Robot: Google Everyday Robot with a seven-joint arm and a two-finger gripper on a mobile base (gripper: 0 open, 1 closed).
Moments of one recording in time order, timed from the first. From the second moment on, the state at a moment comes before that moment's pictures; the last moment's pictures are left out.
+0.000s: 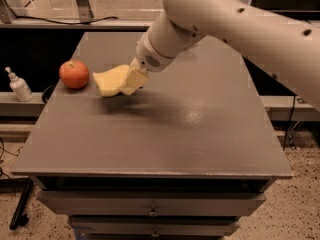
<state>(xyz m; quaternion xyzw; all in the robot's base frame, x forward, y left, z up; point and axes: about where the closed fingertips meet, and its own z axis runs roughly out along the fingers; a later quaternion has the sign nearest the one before) 0.602 0.064 0.883 -0.60 0.73 0.12 0.31</state>
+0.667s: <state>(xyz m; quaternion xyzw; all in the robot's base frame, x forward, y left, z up) 0.631 0.115 0.843 -0.59 0.74 0.14 0.29</state>
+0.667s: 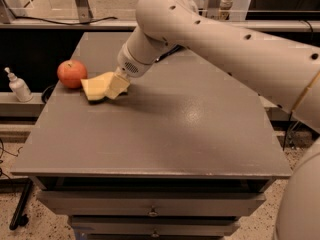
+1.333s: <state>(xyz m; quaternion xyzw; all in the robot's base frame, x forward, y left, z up) 0.637 0.125 0.832 -0.59 0.74 0.15 0.28</state>
